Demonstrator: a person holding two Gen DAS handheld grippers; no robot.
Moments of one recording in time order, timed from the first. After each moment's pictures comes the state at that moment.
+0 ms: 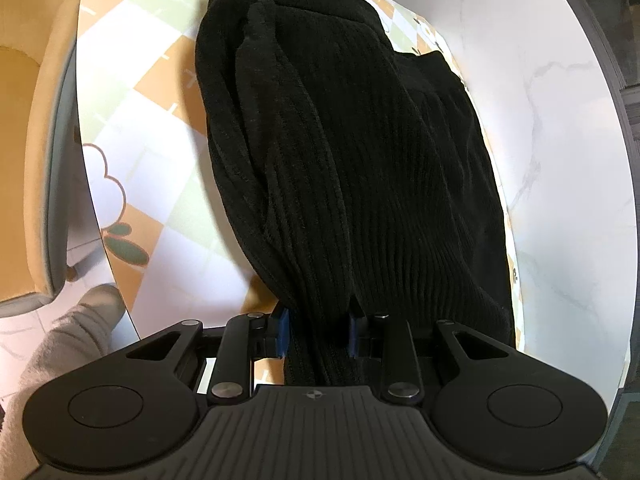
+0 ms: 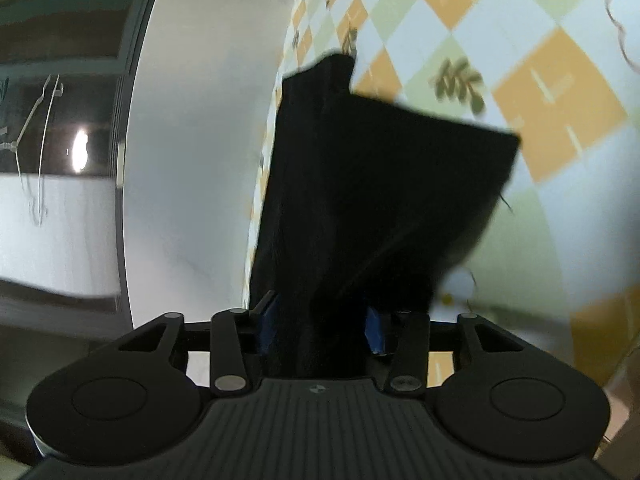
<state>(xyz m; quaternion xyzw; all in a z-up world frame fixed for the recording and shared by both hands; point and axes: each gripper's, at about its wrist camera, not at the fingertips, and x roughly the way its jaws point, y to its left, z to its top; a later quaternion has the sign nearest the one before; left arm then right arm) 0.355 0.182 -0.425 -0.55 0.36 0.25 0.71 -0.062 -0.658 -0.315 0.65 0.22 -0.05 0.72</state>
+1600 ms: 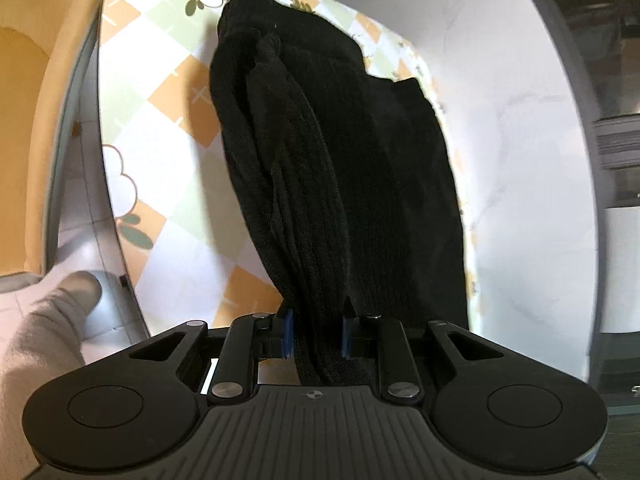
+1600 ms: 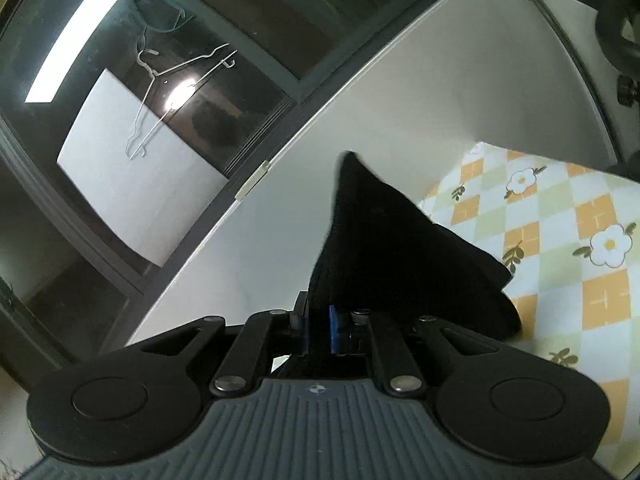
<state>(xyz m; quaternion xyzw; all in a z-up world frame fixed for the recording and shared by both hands) 0.326 0.183 -0.388 -0.59 0.31 0.23 0.71 -0.057 -0.664 -0.167 0.42 0.14 -0.02 0.90</state>
